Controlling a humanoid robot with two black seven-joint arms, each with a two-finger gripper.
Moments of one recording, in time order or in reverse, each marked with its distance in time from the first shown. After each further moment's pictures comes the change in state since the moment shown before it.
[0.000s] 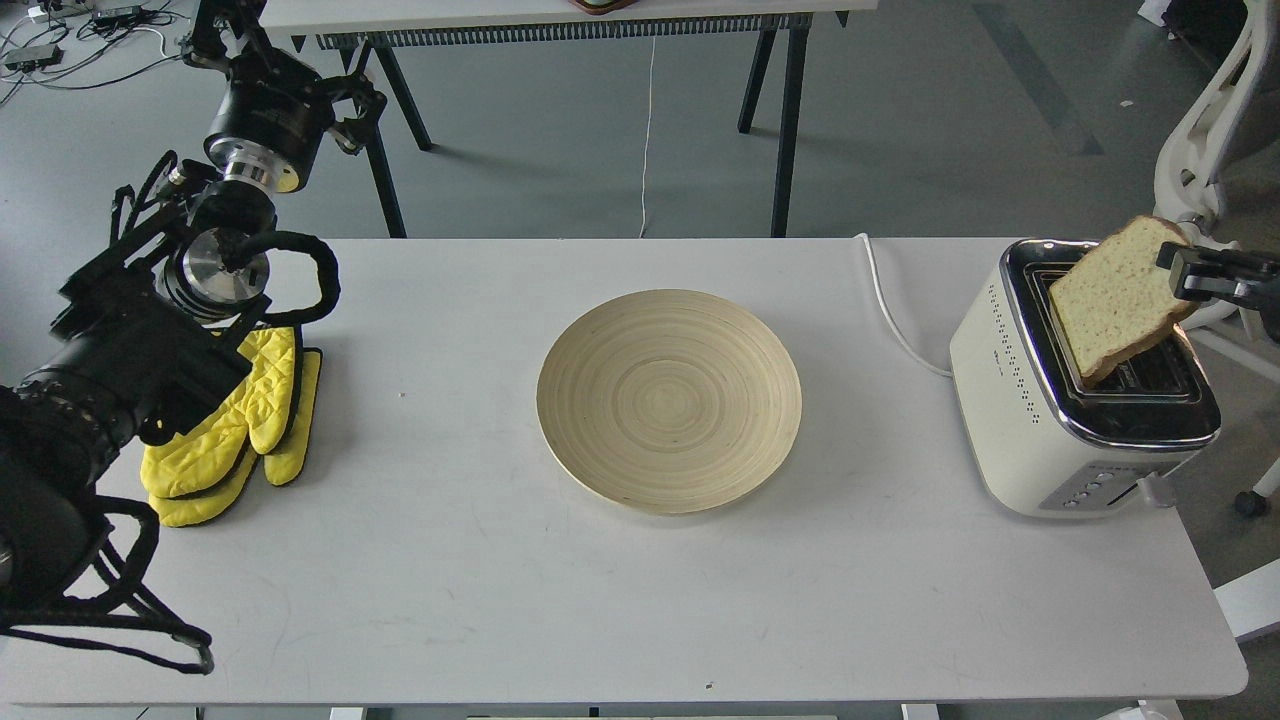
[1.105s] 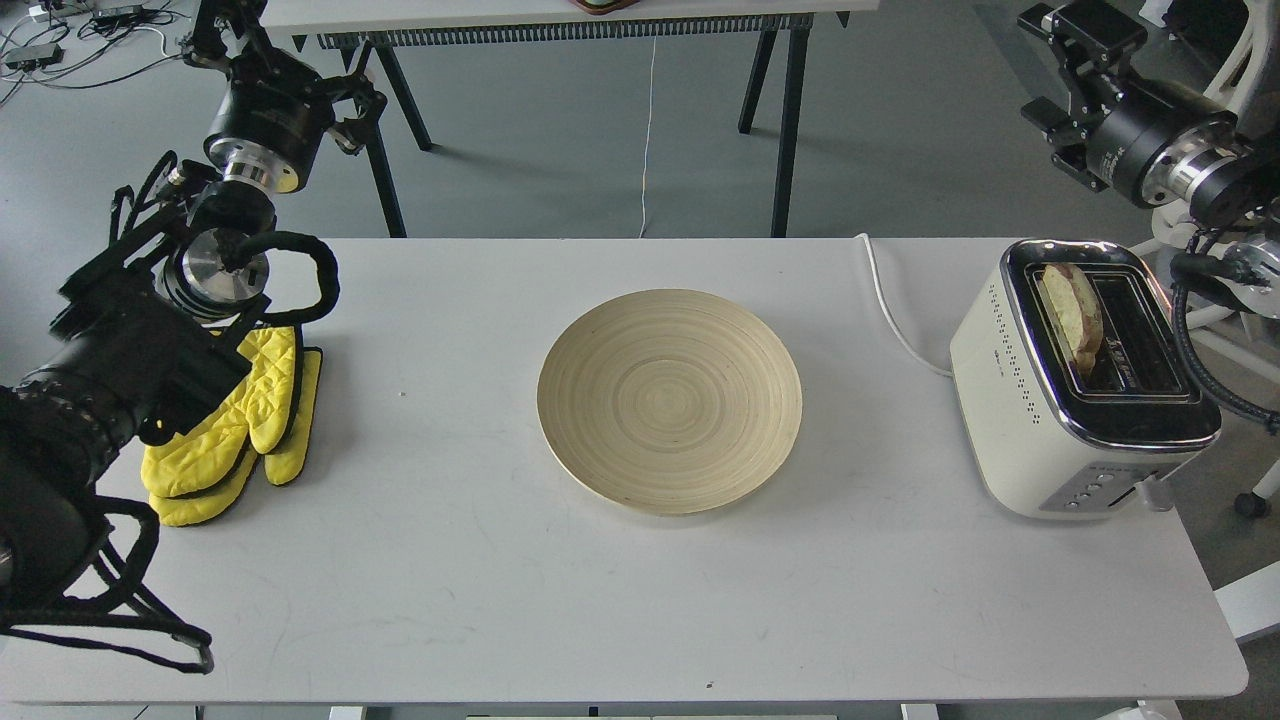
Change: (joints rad) left arm 0.000 0.001 0.000 0.000 0.000 0.000 0.000; right arm -0.005 0.602 0.355 -0.571 0.895 0.017 0.261
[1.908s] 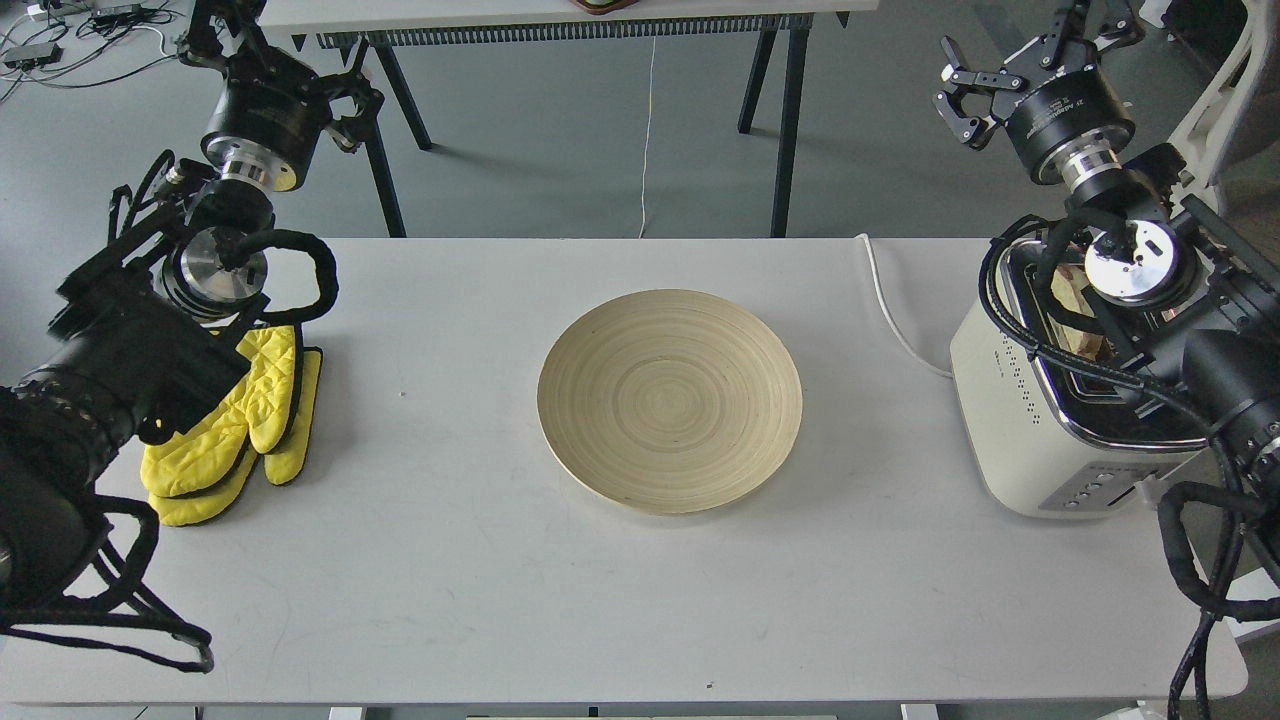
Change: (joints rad) left arm 0.000 0.000 -0.009 0.001 0.000 0.000 0.000; right arm -0.021 0.380 0.394 -0.403 0.419 0.312 0.025
